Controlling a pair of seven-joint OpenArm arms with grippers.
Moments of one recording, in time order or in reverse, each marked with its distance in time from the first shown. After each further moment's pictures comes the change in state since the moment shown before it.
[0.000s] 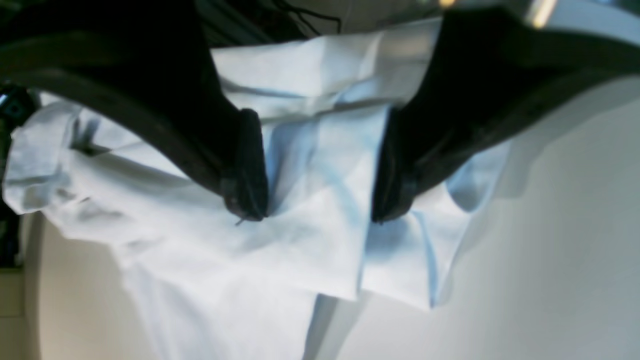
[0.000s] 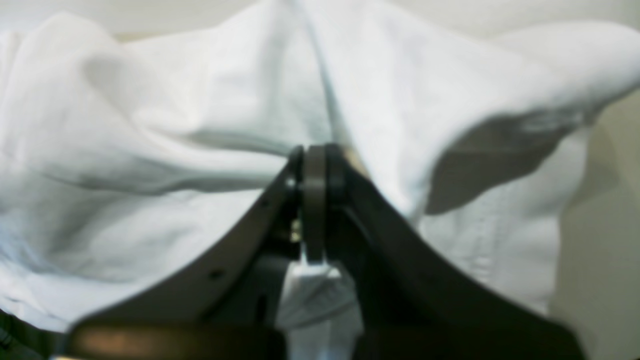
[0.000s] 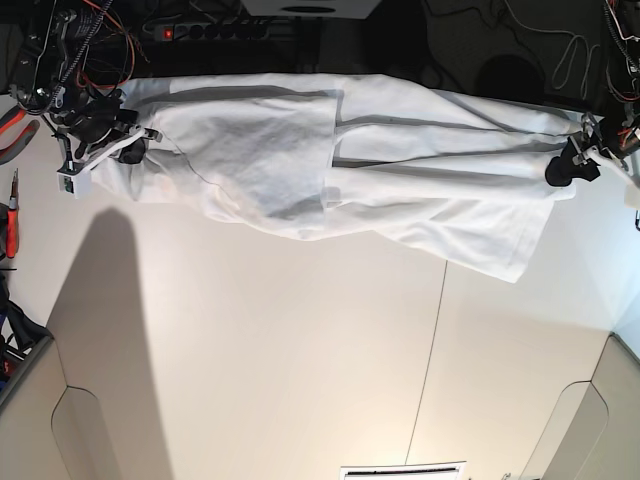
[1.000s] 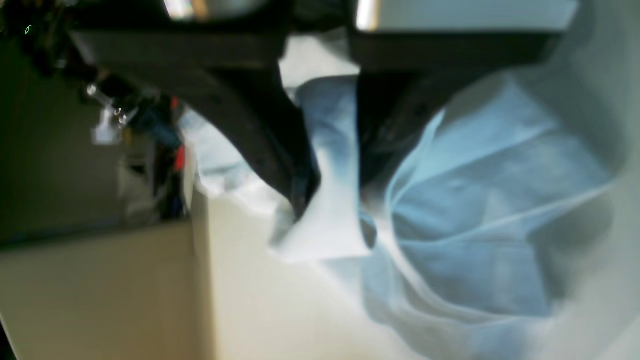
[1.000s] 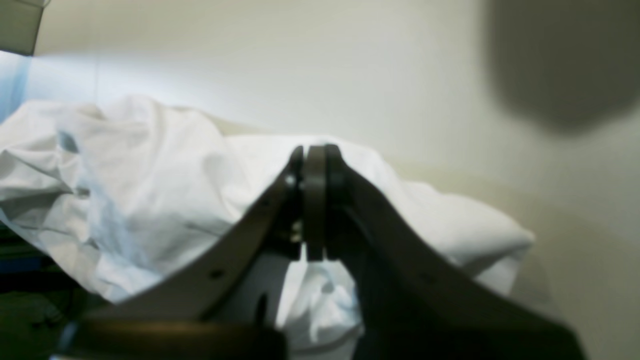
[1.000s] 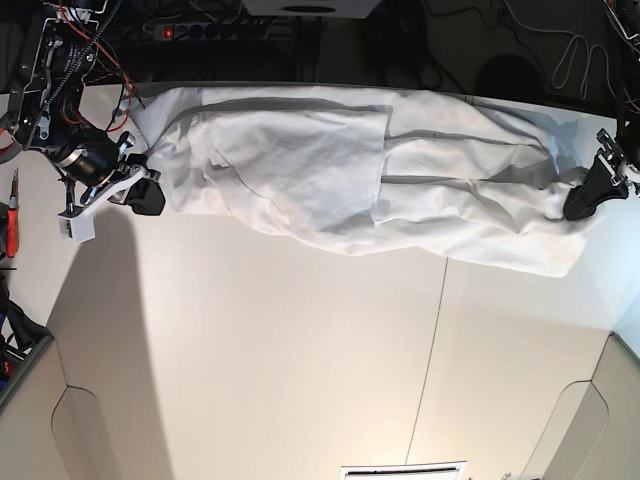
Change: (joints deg) left arm 0.2 3.4 -11.8 9.9 -25.6 0.2 17.3; right arm 6.6 0.0 0.1 -0.1 13.0 7.3 -3.7
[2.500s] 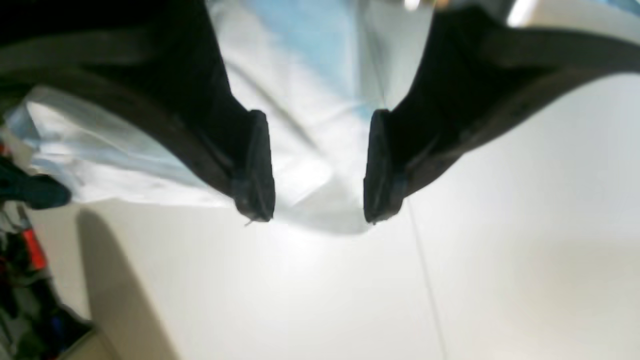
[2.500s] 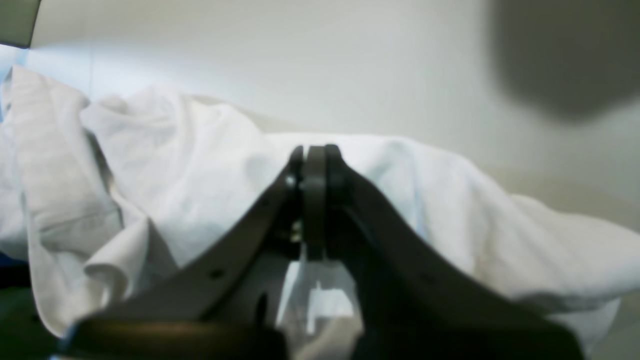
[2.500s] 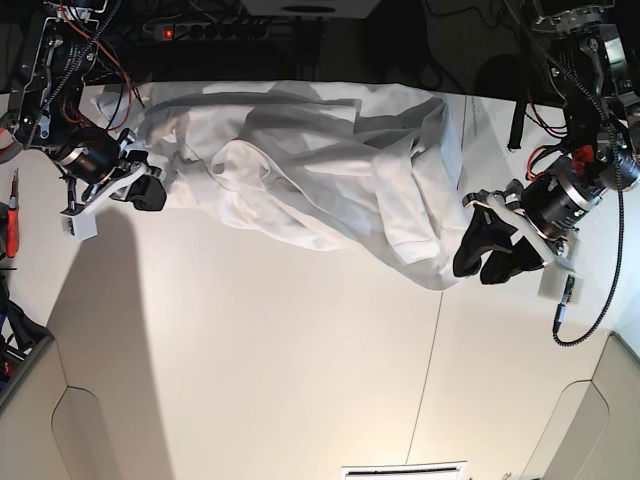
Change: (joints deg) left arm -0.1 13.6 20.7 36.1 43.8 5.8 -20.5; right arm 0.0 0.0 0.1 0.0 -0.3 0.0 -1.1
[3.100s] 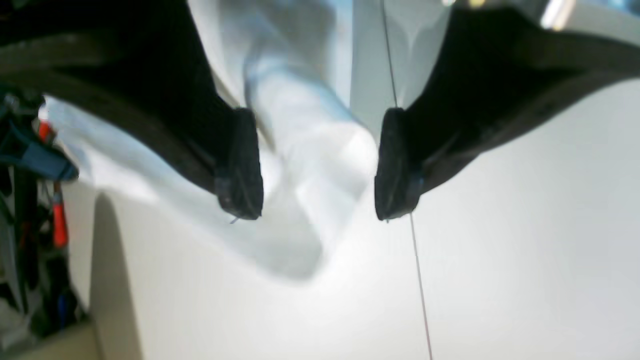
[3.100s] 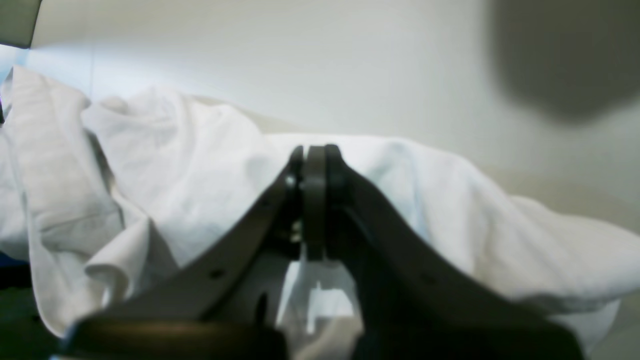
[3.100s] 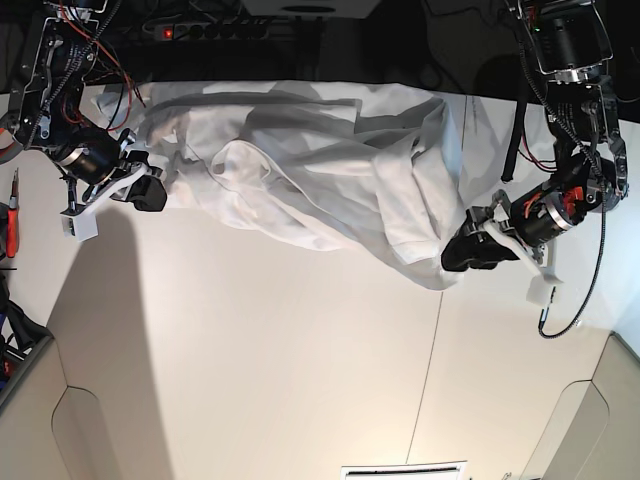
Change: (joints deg) left arm -9.4 -1.0 0.2 -20.9 -6.8 1.7 8.2; right arm 0.0 0.0 0.0 0.0 0.0 0.0 0.0
